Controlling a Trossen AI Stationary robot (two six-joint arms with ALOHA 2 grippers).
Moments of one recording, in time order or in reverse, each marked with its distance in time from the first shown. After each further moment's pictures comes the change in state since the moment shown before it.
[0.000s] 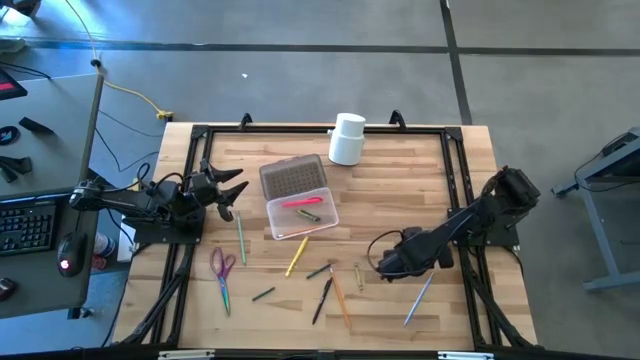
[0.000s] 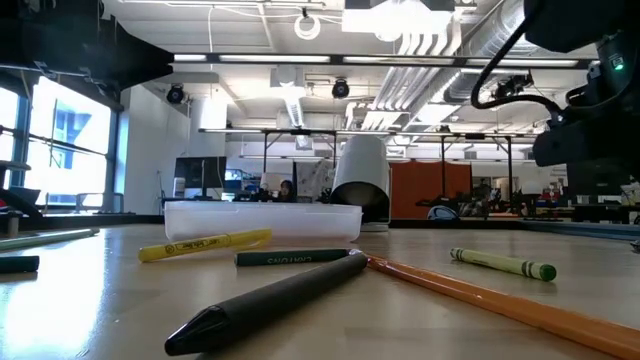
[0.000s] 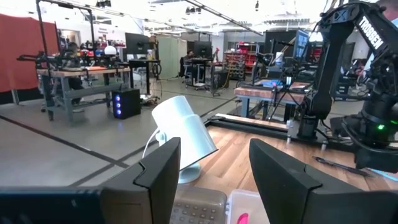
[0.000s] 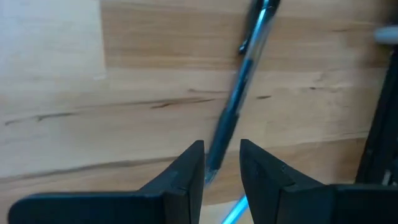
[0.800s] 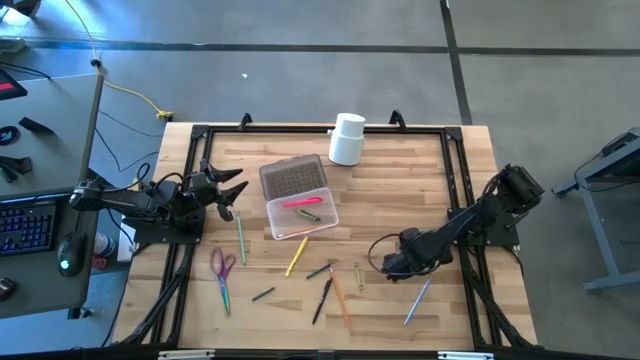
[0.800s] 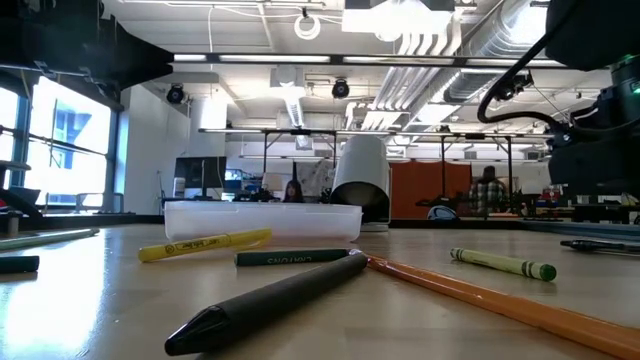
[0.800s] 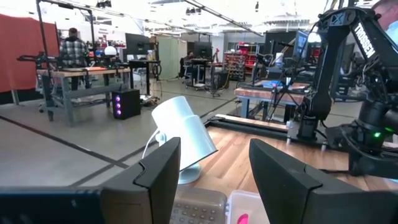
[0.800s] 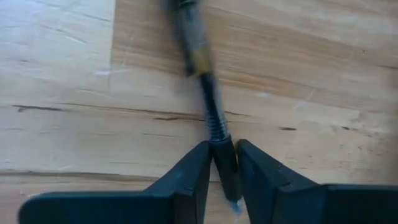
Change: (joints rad) left arm 0.000 0.000 0.000 0.003 0.000 0.000; right arm -0.003 -0.003 -0.126 0.234 0.064 -0.148
